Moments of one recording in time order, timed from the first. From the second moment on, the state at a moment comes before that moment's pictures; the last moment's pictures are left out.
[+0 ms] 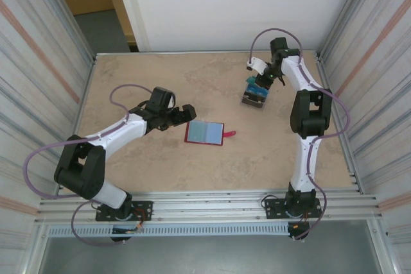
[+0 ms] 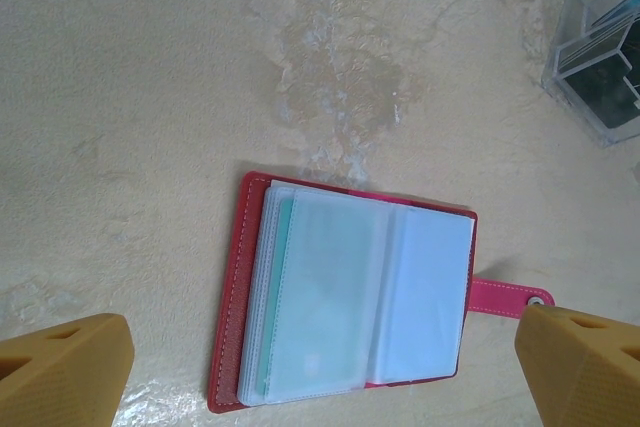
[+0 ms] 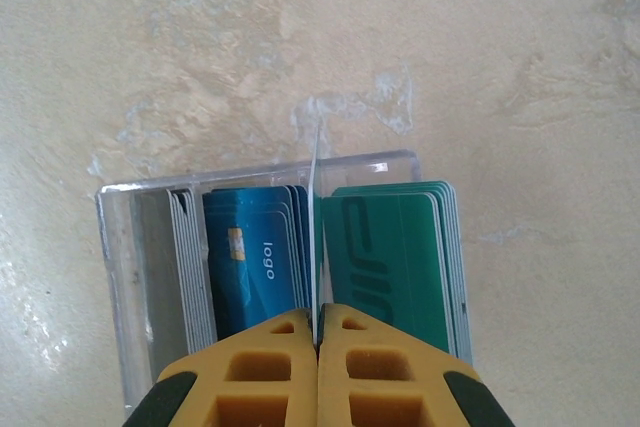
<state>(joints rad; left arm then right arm) -0.48 1.50 0.94 -0.32 0.19 -0.70 0.08 2.22 1.99 -0.96 -0.29 -0.94</state>
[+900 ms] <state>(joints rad) -0.48 1.51 0.94 -0.32 0.19 -0.70 0.06 2.26 2.04 -1.01 -0.25 -0.92</state>
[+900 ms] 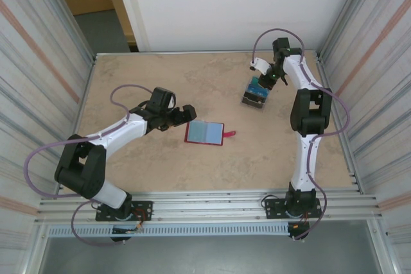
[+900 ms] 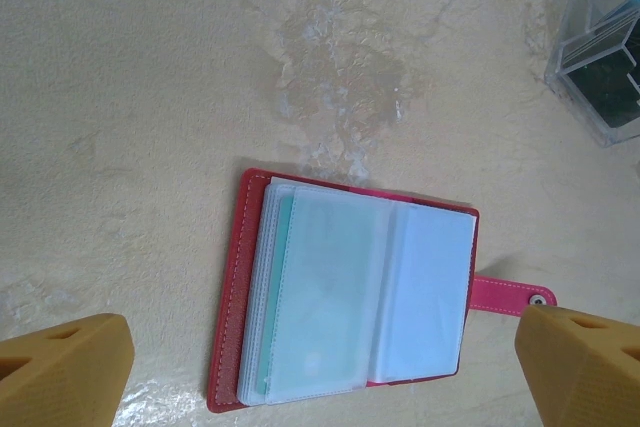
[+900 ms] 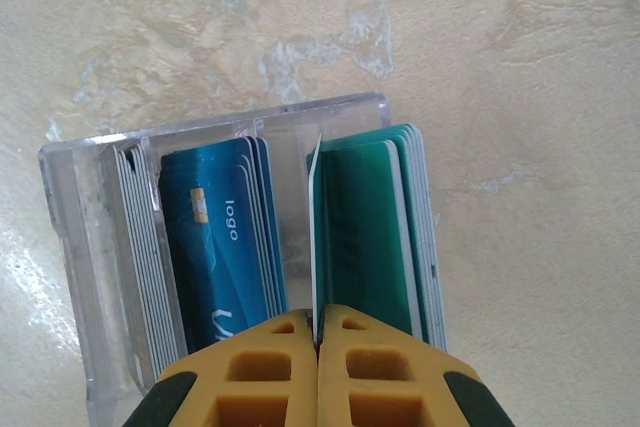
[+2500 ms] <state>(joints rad) -0.46 1.53 0.95 -0.32 0.22 -0.70 0.15 2.33 2.16 -1.11 -0.26 -0.79</state>
